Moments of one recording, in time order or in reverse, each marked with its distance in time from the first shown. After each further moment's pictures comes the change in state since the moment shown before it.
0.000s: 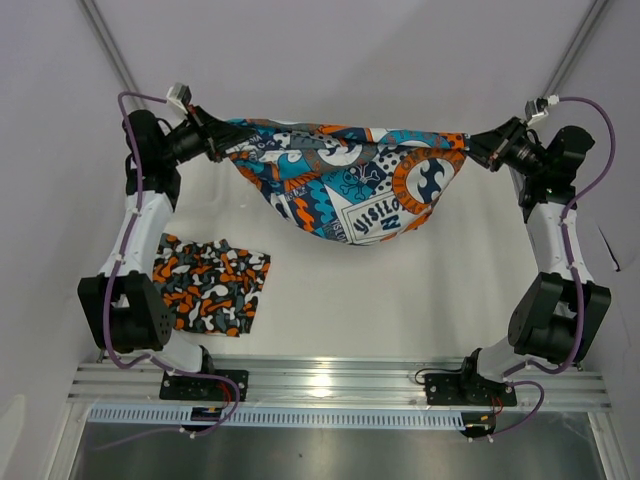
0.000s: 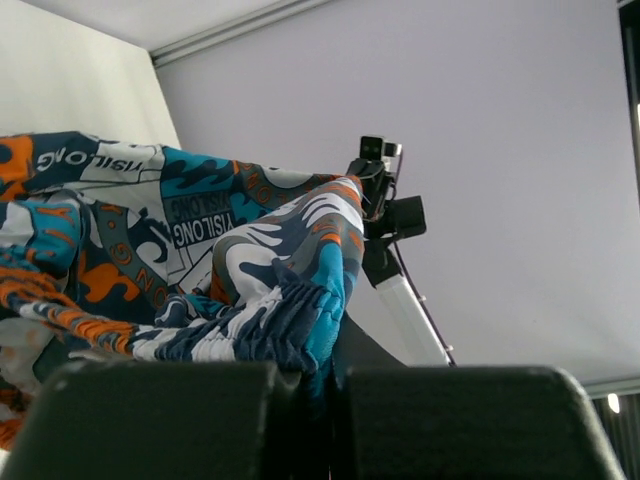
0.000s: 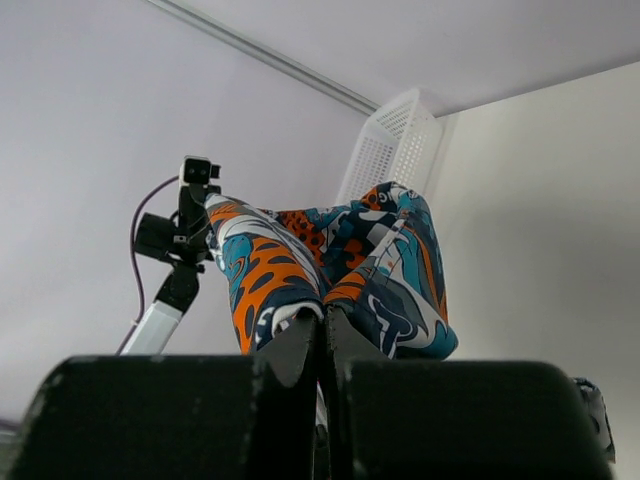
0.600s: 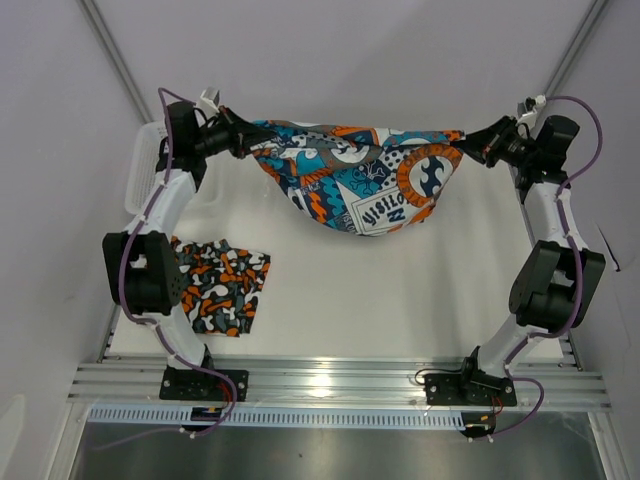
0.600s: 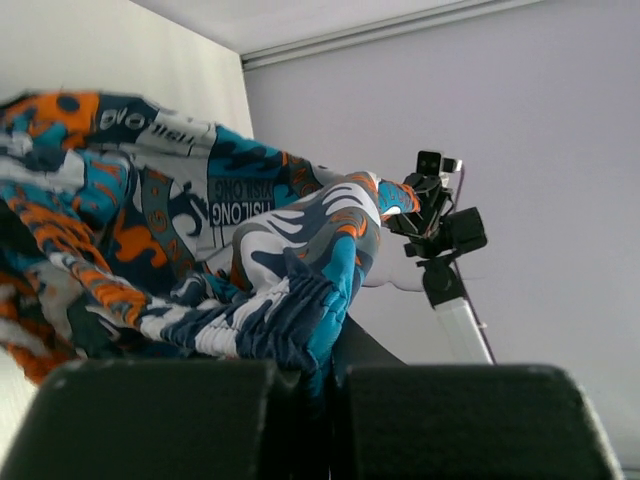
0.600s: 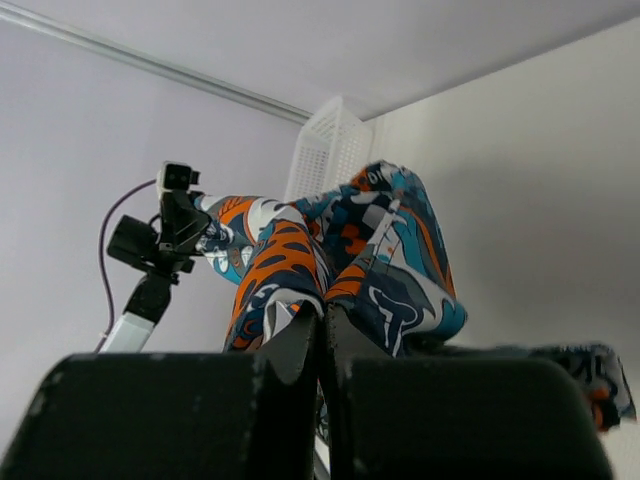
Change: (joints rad) left arm -0.085 0.259 0.157 -0.159 -0.124 0.166; right arm 0.009 0.209 0.162 -0.187 0.055 -0.160
